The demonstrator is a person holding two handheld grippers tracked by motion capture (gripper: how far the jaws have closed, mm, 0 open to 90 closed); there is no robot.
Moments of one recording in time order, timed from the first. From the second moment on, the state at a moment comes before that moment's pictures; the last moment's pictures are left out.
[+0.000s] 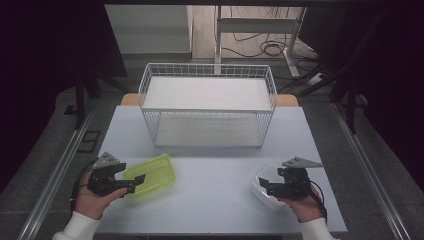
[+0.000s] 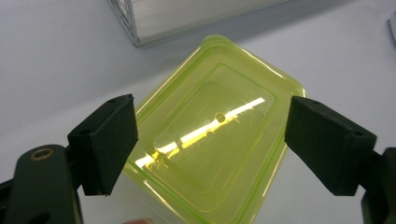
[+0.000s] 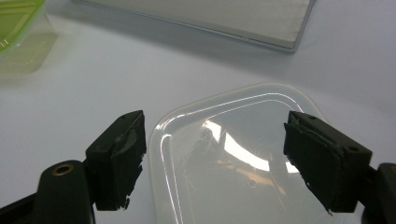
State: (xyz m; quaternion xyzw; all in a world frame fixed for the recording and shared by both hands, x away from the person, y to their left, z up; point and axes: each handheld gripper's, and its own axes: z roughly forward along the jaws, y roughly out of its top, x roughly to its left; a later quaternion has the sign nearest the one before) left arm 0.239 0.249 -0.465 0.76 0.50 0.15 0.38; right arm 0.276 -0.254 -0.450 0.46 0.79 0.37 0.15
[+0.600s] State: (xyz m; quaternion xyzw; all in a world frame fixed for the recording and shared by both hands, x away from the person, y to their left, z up) left arm 0.262 0.245 -0.460 0.77 0.50 0.14 0.37; right arm 0.266 -0.253 -0.451 0.46 0.79 0.37 0.15
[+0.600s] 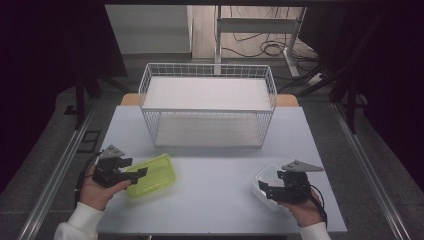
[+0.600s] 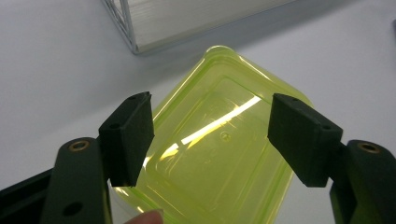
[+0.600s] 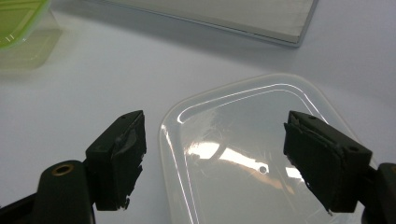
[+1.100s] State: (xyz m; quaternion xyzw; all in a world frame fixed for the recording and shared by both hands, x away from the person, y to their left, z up) left arm 0.308 0.250 -0.462 0.77 0.51 0.12 0.35; right arm 0.267 -0.249 -0.452 0.46 0.80 0.37 0.15
